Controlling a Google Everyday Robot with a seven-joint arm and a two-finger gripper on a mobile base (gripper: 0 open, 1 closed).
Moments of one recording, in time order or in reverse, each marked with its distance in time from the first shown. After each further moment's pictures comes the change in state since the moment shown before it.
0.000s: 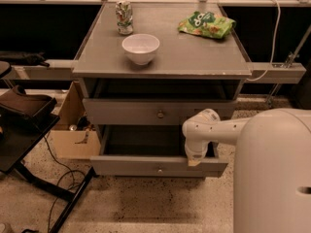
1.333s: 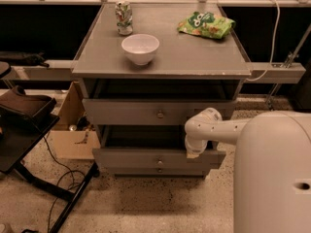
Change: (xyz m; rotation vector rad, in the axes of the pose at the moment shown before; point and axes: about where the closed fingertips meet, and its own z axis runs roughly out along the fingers) arm -0.006 -0.037 0.012 0.104 -0.054 0.041
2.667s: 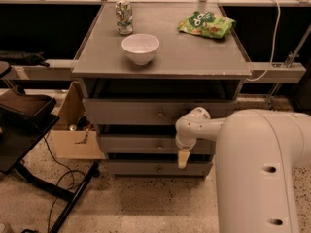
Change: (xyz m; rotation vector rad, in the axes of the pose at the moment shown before) arm -0.036 -0.038 0.029 0.057 -0.040 -0.032
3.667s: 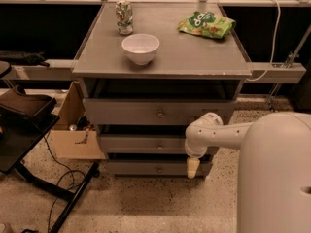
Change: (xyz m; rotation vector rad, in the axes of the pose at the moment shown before) arm 0.033 0.048 -0.036 -0.034 0.023 0.025
